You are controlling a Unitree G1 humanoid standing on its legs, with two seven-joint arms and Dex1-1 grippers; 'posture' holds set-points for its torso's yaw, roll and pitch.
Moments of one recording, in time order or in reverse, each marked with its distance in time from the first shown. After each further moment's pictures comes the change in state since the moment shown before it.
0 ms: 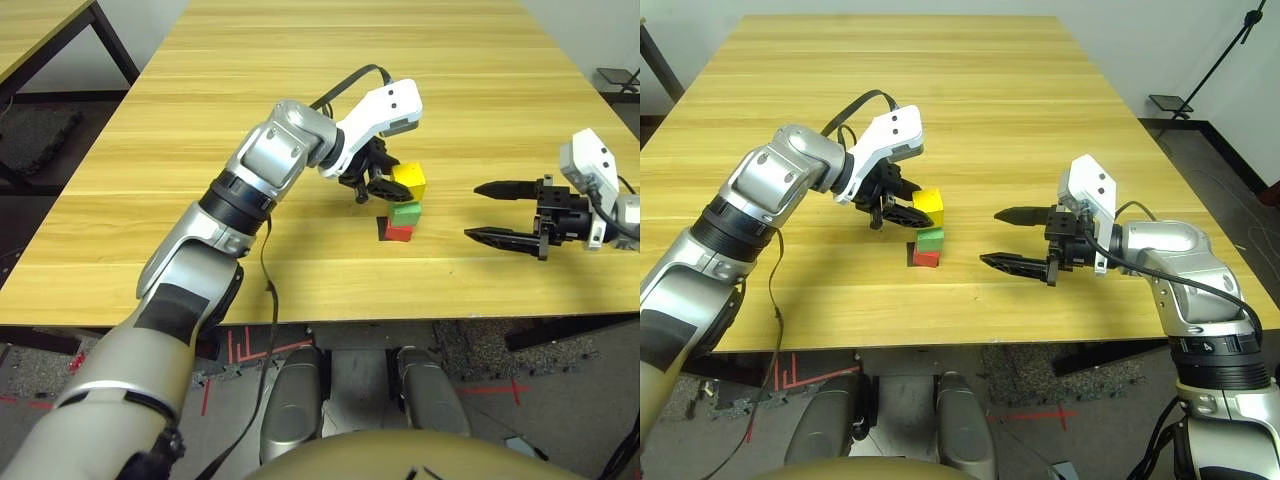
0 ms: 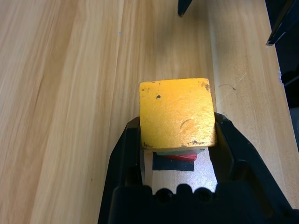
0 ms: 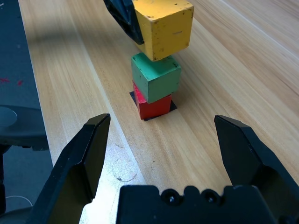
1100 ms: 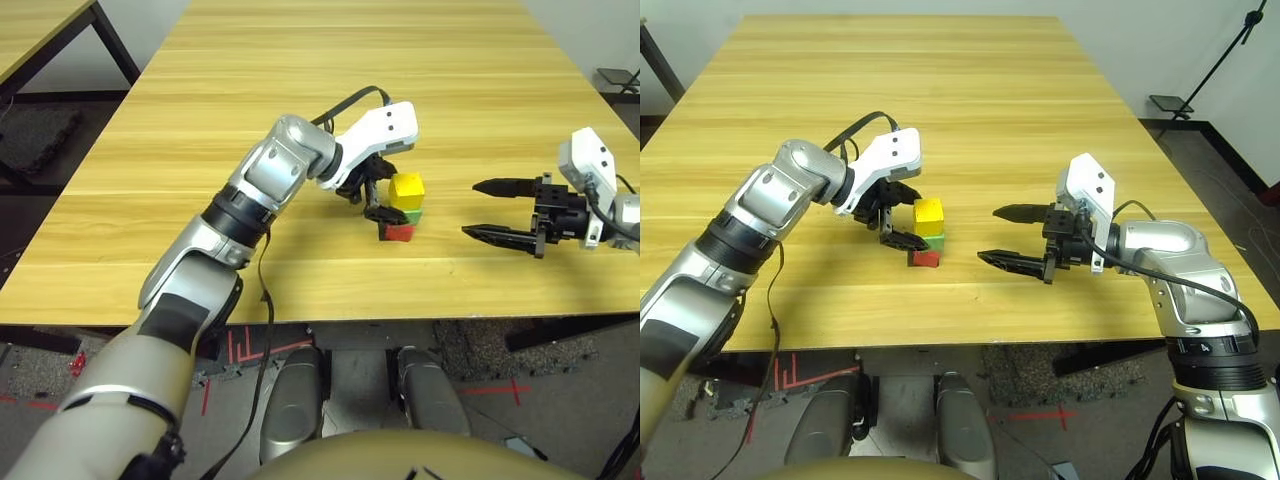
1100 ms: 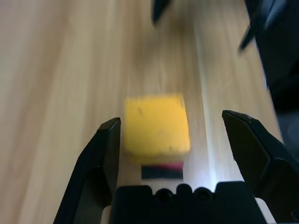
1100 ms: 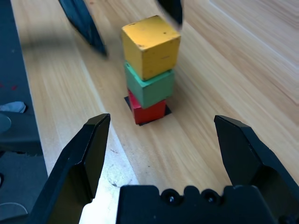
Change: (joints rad) left arm 0.072 -0.043 0.165 -0.143 -0.036 0.086 0.082; right arm -0.011 0.004 -0.028 0.022 0.001 0.004 -0.030
